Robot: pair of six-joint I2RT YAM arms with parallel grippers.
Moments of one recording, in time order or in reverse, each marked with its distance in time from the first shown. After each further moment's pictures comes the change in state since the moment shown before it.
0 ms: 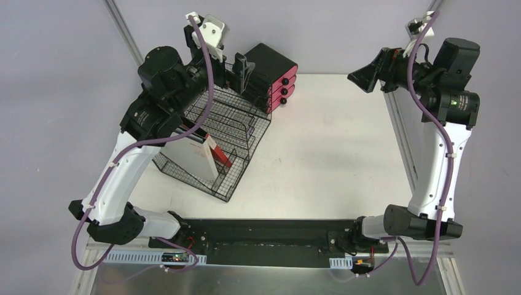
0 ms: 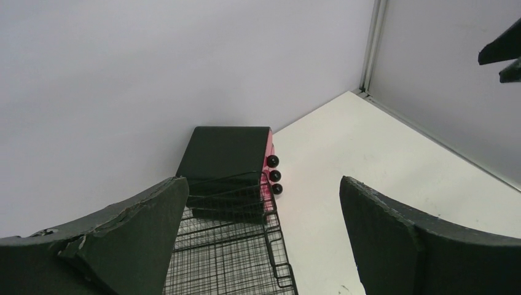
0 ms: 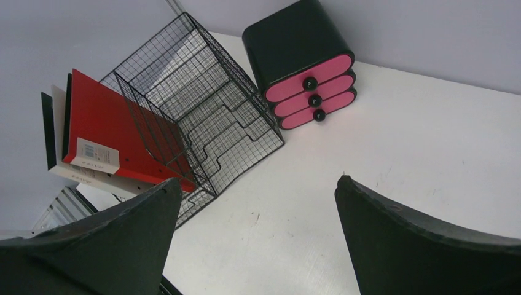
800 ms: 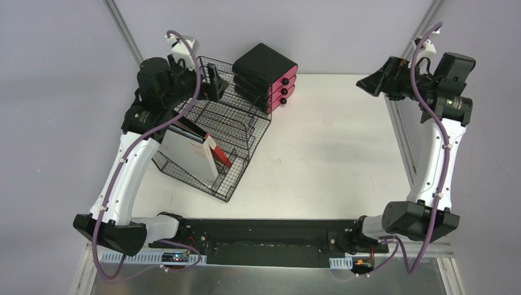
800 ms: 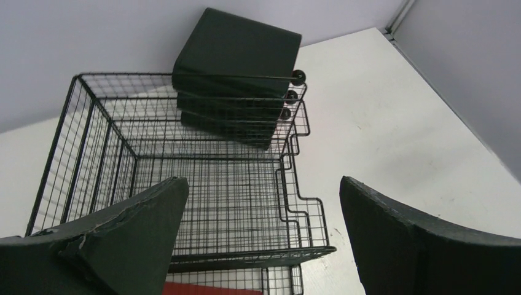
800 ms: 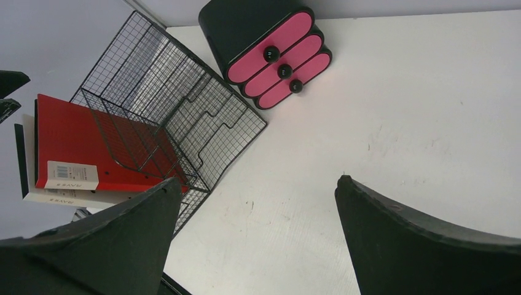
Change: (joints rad) left arm 0.358 -0.084 -0.371 0.041 0.304 -0.217; right arm -0.130 0.008 -0.206 0.103 -0.035 0.082
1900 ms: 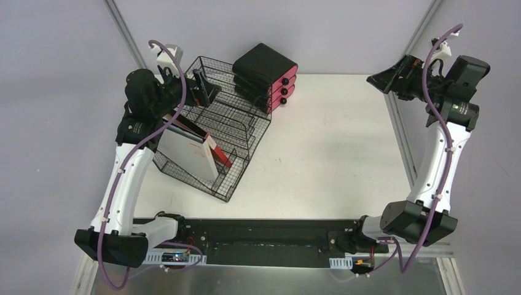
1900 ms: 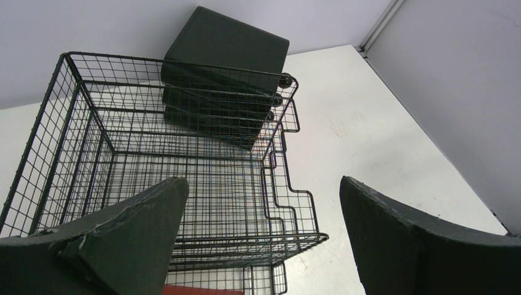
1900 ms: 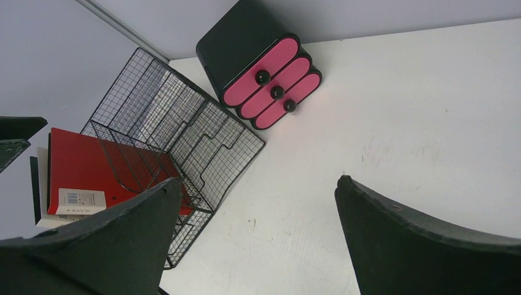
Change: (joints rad) left arm 0.178 -0.111 -0.191 0.138 0.189 -0.151; right arm -0.096 -0.024 -0.064 0.119 -0.039 0.096
